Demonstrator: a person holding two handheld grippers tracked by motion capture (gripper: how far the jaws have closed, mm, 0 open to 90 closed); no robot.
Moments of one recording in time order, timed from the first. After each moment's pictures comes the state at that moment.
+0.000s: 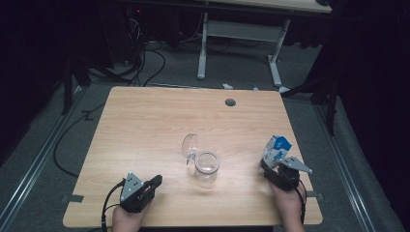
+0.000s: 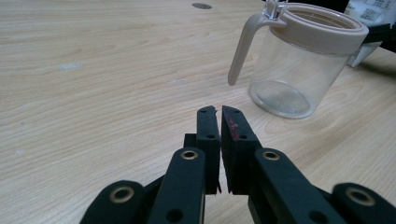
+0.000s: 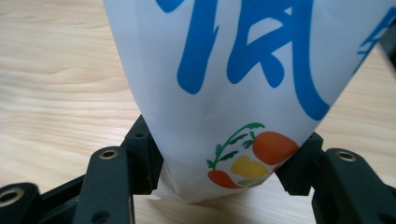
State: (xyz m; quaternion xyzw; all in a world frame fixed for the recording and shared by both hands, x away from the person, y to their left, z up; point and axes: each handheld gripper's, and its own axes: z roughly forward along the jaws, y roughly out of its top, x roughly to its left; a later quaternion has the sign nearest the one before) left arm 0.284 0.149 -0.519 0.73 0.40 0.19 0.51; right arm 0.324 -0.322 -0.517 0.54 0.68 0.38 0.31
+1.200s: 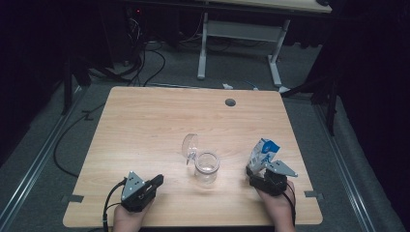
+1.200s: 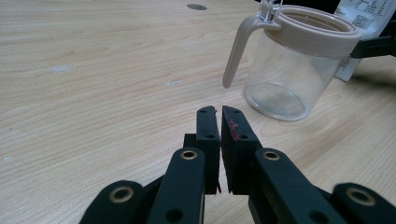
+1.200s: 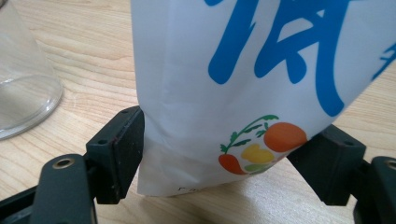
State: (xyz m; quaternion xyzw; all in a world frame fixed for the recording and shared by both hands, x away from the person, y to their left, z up) left arm 0.288 0.144 -0.518 0.73 0.40 0.18 0.52; right arm 0.312 -0.289 -0.517 0.50 0.71 0.38 0.30
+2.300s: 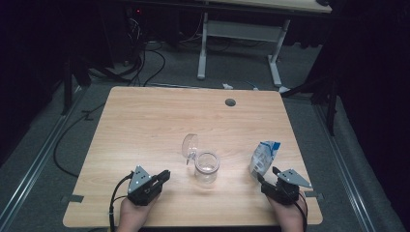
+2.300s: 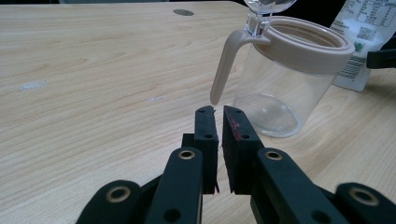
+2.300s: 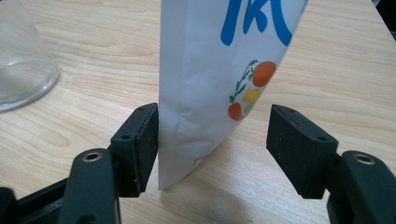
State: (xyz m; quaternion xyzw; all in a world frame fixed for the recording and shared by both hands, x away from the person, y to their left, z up) left arm 0.305 0.128 -0.515 0.74 0.38 0.17 0.53; right arm 0.281 -0.314 -0.514 0.52 0.70 0.38 0.31
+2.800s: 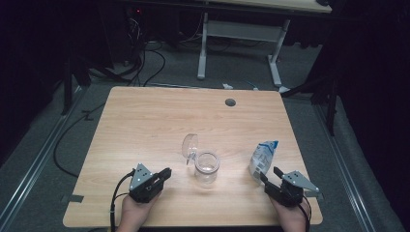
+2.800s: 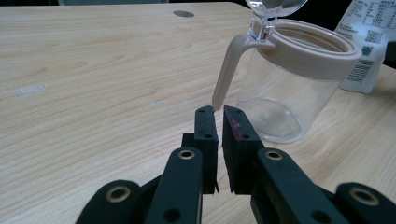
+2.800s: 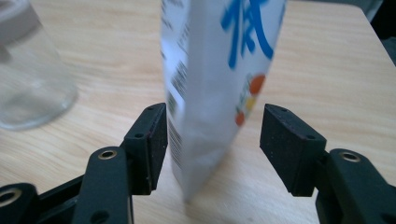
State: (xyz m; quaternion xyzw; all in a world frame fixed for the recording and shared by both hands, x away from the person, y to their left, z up) left arm 0.310 0.127 -0.515 0.74 0.38 0.17 0.53; right arm 0.272 -0.315 -0.501 0.52 0.68 0.42 0.31
